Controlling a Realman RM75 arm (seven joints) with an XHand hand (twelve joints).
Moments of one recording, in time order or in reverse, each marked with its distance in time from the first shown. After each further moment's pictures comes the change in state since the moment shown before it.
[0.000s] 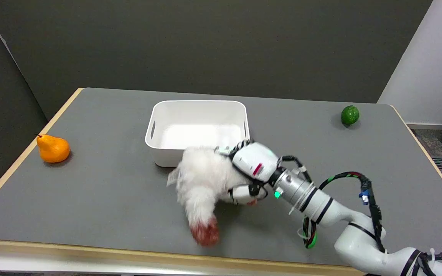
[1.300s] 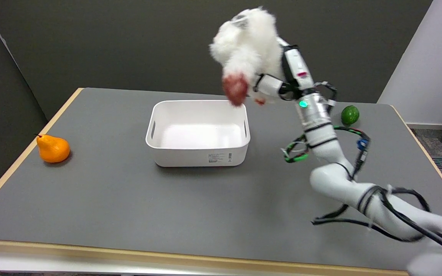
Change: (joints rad) arm 0.477 -0.023 -0.109 -0.418 0.748 0.436 -0.003
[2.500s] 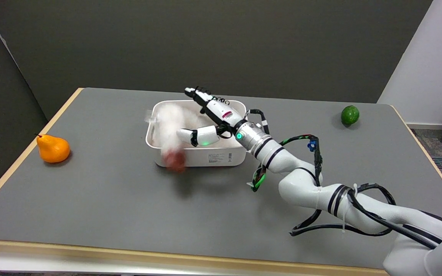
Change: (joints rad) arm 0.108 -0.117 -0.220 -0.051 -0.161 -0.476 0.000
